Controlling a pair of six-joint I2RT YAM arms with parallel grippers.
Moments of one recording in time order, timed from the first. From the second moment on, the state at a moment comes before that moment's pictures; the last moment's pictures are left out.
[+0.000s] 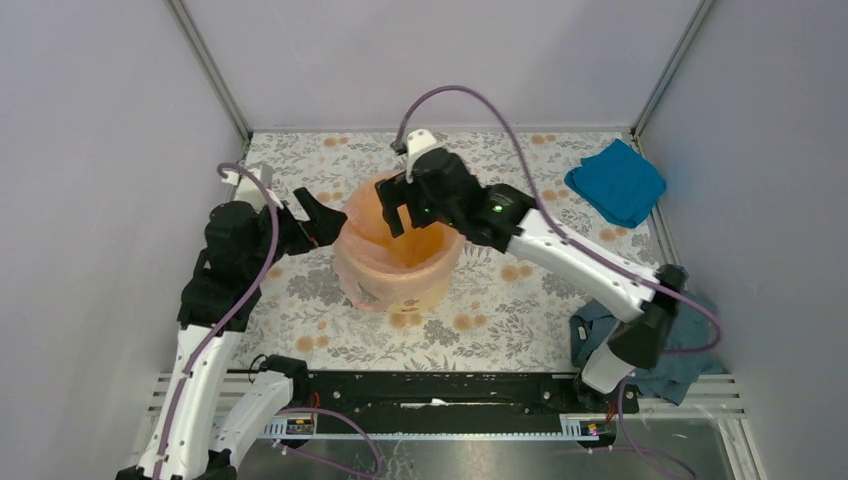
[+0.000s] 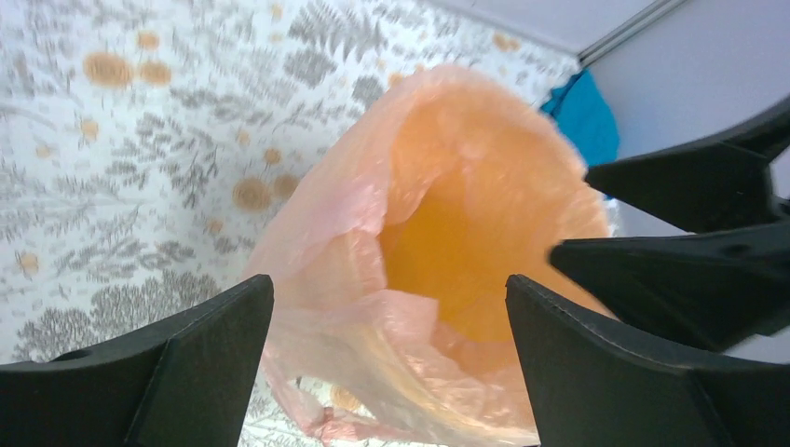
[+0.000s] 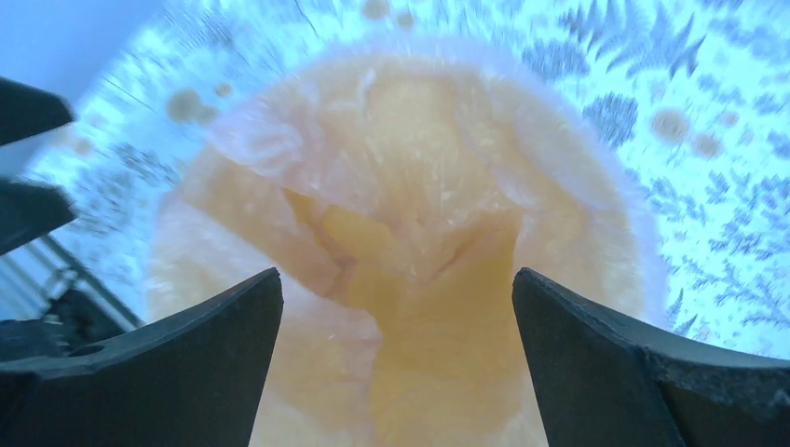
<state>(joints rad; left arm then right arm) -0.19 0.75 1.01 -0.64 0.19 -0.52 0.97 1.69 1.71 -0.62 0.23 0.26</state>
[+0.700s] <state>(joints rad) -0.19 0.72 1.25 -0.60 0.24 -0.51 0.23 1.31 0.89 -0.22 -0.22 0.59</state>
